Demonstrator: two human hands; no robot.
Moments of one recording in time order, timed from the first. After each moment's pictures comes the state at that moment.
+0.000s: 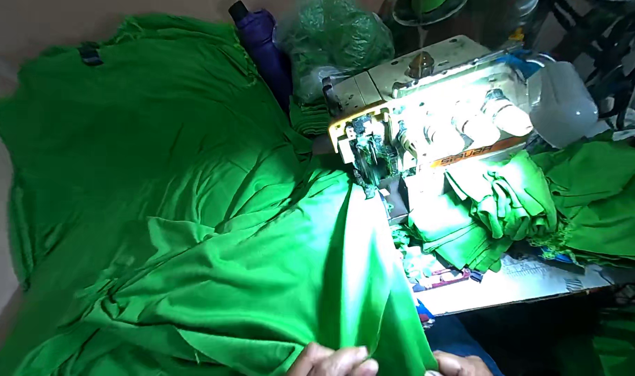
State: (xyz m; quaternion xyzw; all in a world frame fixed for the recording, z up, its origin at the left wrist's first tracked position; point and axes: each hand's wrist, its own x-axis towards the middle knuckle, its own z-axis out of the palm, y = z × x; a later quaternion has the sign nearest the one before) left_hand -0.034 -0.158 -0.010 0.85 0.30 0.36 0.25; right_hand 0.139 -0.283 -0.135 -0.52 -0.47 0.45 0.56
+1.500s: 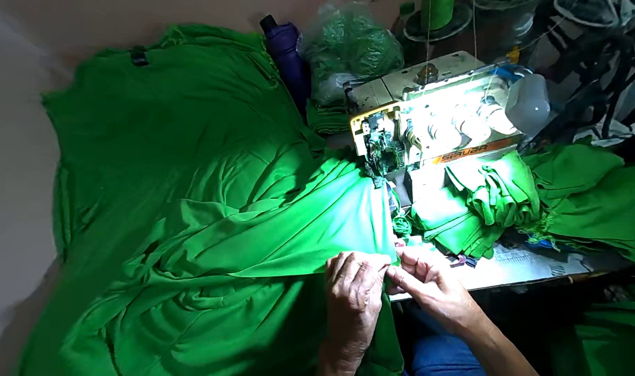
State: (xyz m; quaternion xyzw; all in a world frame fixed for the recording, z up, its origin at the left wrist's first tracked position) left_hand 0.017 -0.116 -0.078 0.85 0.25 0.47 0.05; right_hand 0.147 -0.191 -0.082 -0.47 -0.41 0.44 0.65
